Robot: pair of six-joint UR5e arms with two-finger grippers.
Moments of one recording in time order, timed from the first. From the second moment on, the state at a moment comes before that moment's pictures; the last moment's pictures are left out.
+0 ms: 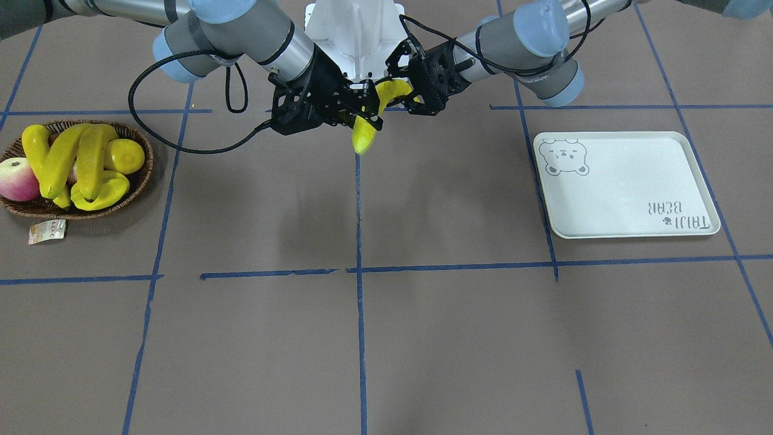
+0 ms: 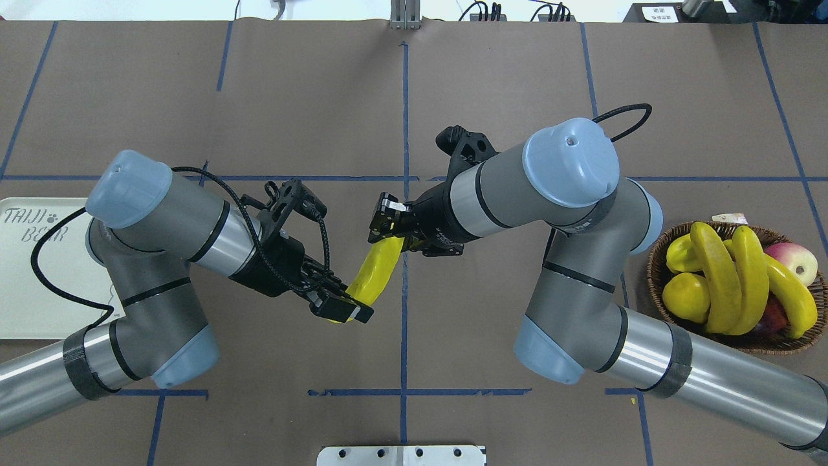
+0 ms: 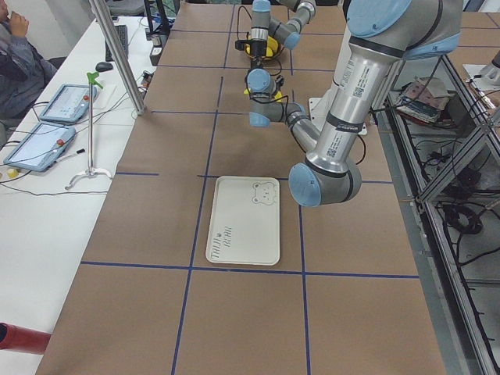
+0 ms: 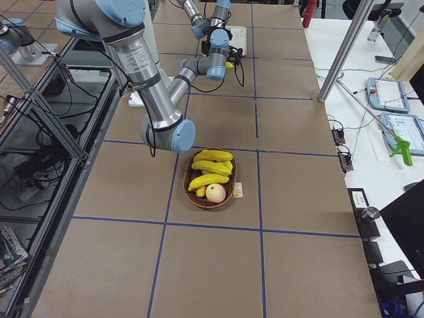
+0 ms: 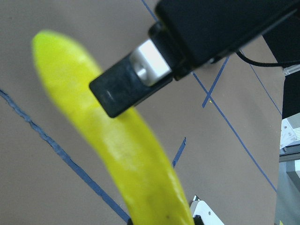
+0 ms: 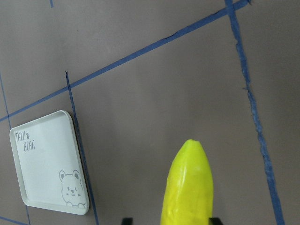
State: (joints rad) left arm -0.57 -2.02 -1.72 -2.56 -2.36 -0.88; right arm 0.54 -0.96 1.76 -0.98 2.04 1.69
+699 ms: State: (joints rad) left arm -0.57 -2.01 -1.72 -2.55 -2.35 -0.89; right arm 0.55 -0.96 1.76 -0.98 2.03 1.69
